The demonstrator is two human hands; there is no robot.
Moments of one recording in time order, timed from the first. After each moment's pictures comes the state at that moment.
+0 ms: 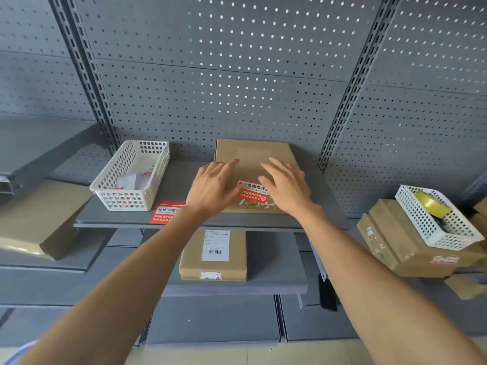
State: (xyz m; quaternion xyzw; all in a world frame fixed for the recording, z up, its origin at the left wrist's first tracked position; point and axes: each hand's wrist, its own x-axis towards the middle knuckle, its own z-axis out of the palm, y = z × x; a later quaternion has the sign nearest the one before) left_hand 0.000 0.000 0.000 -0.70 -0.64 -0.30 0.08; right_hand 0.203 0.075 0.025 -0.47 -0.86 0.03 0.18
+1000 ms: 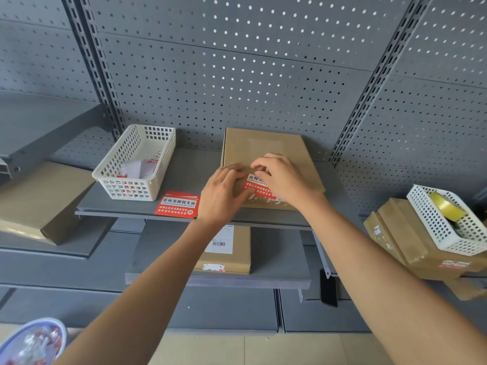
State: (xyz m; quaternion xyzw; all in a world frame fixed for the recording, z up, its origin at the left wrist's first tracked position) left_hand 0.013 -0.008 -0.038 -0.63 -0.65 -0.43 0.03; right_hand 0.166 0.075 0.040 -0.38 -0.90 0.09 0.18
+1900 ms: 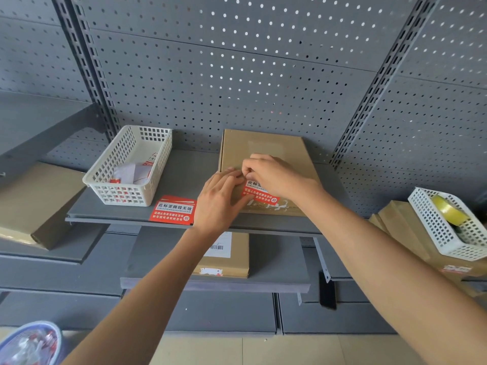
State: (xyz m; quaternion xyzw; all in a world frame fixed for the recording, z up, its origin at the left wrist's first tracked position) left_hand 0.010 -0.004 -0.047 -0.65 -0.62 -0.42 0.09; right_hand 0.145 0.088 0.057 -0.33 -0.94 0.05 0.05
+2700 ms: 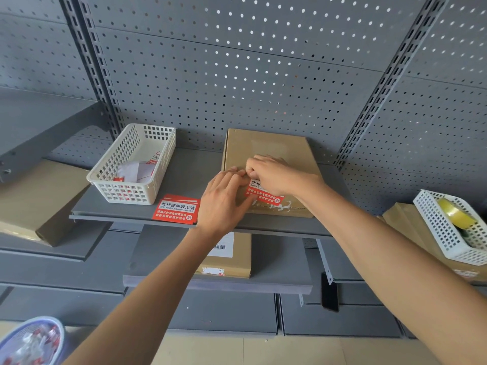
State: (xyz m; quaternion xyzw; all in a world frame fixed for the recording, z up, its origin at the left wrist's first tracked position) left_hand 0.014 -0.009 -0.038 -0.65 -0.64 -0.41 0.06; right_hand 0.136 0.099 0.052 -0.33 -0.94 0.03 -0.04
